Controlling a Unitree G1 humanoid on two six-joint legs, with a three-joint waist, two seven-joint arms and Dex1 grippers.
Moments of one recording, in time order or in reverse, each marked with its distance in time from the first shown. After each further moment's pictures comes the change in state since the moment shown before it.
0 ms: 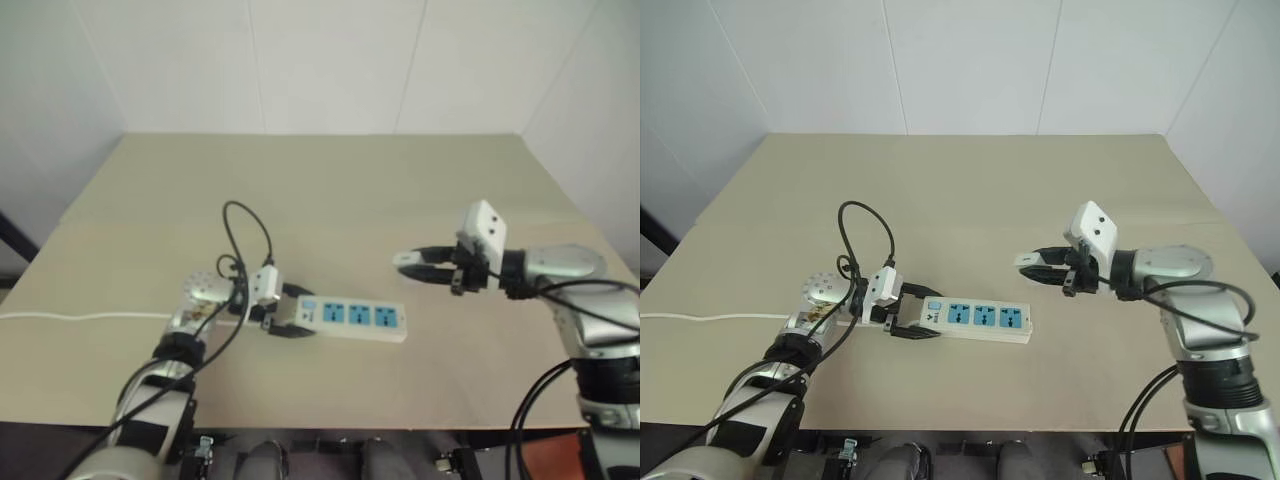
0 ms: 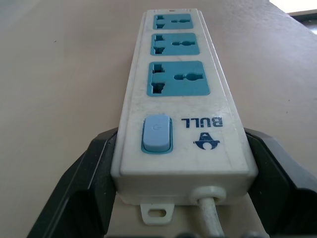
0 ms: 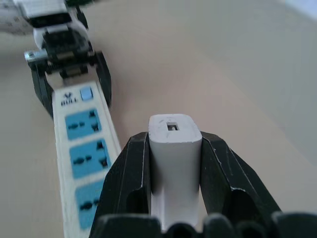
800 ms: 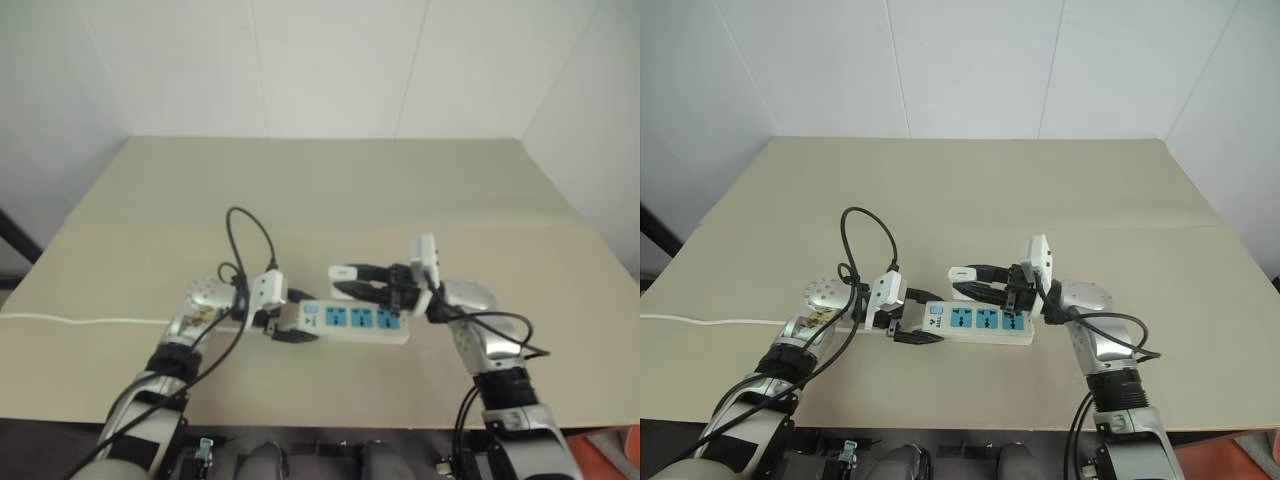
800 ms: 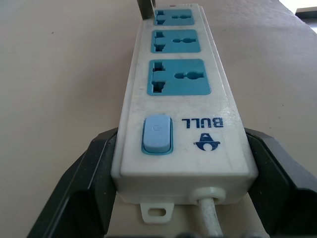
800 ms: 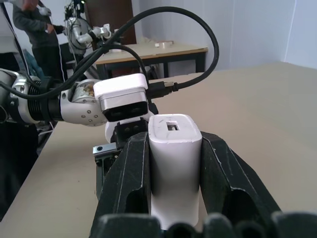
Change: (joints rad) left arm 0.054 0.035 -0.071 -0.143 -0.020 0.117 0.103; right arm 0.004 0.366 0.093 0.300 0.097 -0.296 0.103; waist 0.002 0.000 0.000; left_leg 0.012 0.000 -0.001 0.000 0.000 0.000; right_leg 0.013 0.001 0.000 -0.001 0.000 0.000
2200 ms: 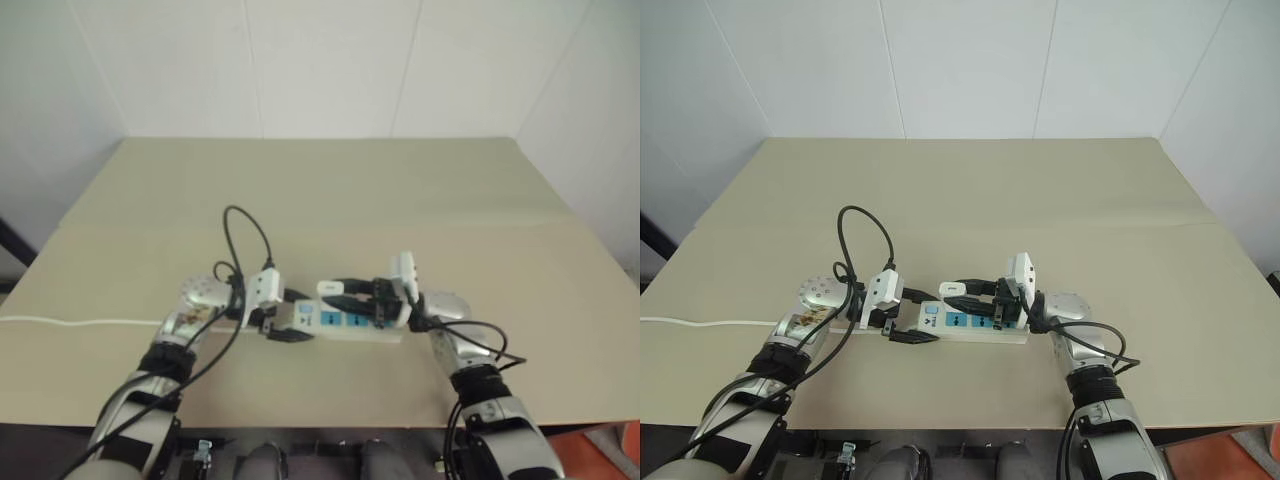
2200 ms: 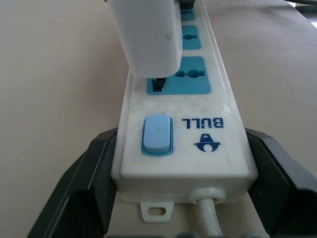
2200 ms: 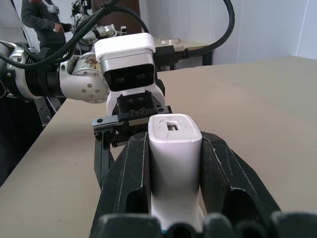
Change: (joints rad) left arm 0.004 0.039 -0.016 -0.034 -0.009 0.041 0.009; right arm -0.038 0.058 0.047 0.245 -0.054 -0.221 0.063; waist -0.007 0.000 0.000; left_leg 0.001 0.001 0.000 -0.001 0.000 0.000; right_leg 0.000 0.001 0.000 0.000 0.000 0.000
